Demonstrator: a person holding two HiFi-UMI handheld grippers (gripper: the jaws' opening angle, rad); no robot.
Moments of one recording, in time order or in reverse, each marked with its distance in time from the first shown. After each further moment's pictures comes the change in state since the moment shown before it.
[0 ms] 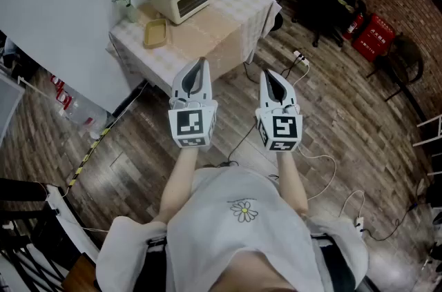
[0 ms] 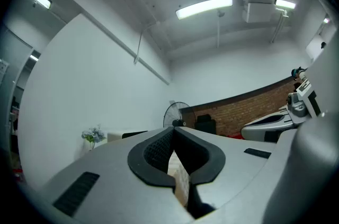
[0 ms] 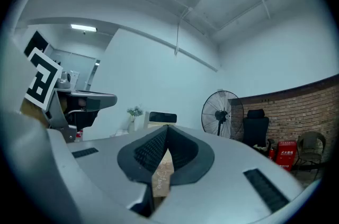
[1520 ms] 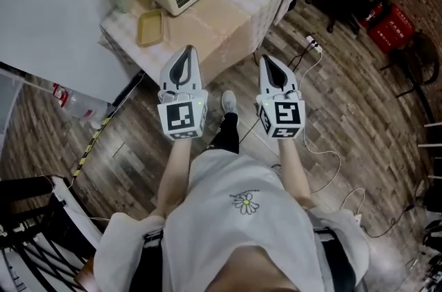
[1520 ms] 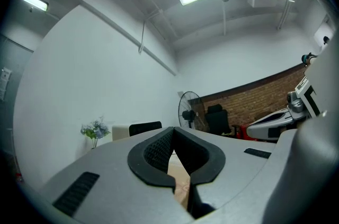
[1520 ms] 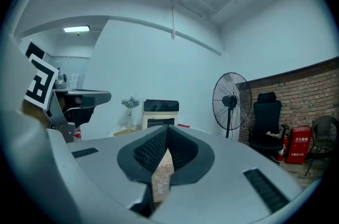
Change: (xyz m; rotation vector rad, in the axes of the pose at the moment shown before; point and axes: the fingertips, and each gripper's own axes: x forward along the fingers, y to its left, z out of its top) left arm 0.113 0.070 -0.071 0.033 0.068 0.069; right arm 0.145 -0.028 -0.065 0.075 0.085 0.068
